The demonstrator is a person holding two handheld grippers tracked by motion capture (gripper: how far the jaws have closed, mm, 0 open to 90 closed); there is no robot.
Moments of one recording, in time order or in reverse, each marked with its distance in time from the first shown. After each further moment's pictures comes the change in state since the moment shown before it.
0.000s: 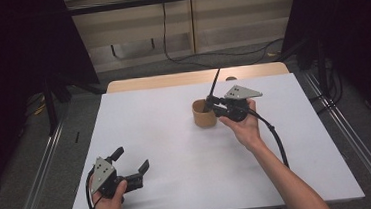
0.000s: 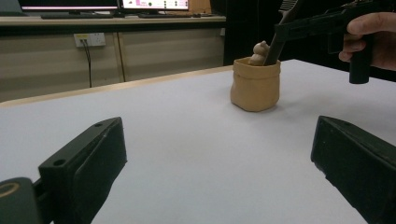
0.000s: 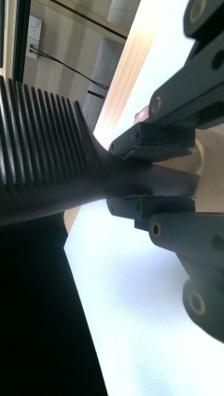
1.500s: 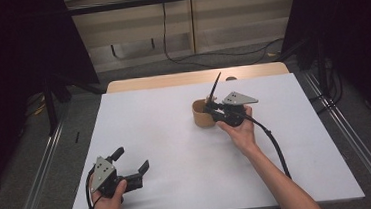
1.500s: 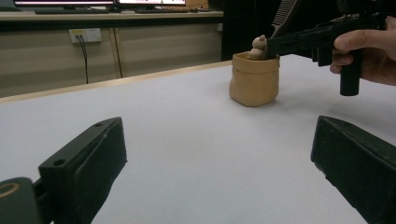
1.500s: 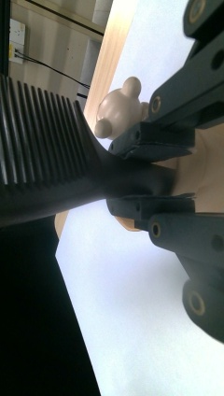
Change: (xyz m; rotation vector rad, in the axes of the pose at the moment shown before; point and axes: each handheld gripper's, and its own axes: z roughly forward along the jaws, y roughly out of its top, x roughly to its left) left arm 0.003 -0.001 0.001 0.018 -0.014 0.004; right arm 0.002 -0.025 0.012 0.010 -0.029 0.046
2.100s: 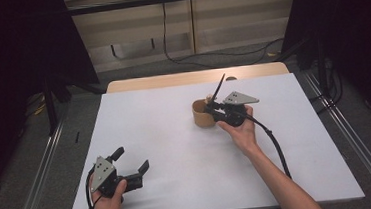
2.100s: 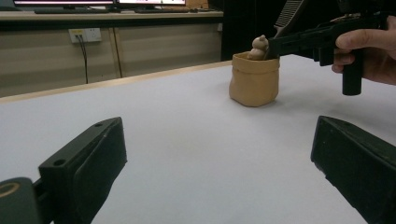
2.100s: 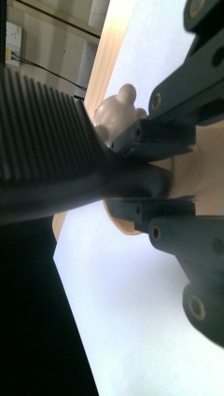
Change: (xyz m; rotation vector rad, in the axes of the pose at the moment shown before) left arm 0.000 0.000 0.000 0.000 -0.004 -0.002; right arm -0.002 0.001 -0.002 0.012 -0.009 0.007
